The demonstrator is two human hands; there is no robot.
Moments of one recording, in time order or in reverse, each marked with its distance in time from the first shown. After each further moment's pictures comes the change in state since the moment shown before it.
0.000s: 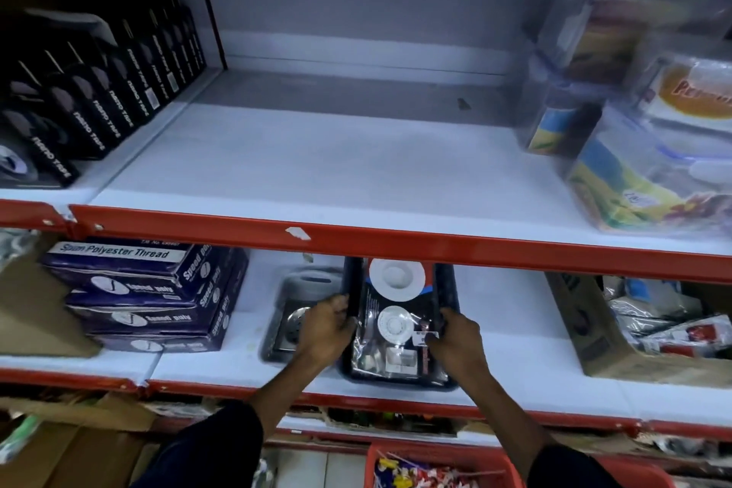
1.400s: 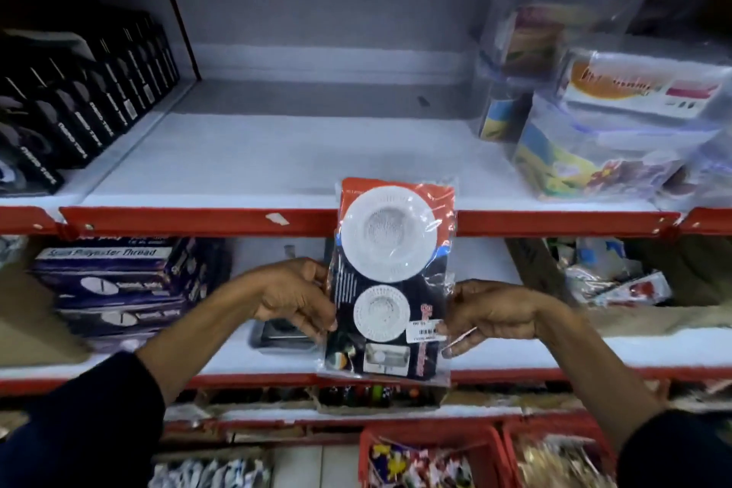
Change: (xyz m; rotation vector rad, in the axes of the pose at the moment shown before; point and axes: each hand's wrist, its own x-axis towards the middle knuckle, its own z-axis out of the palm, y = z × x) left_hand -0.046 0.108 -0.105 -0.199 -0.711 -0.261; right_hand -0.048 -0.030 -0.141 0.580 -0.905 0.162
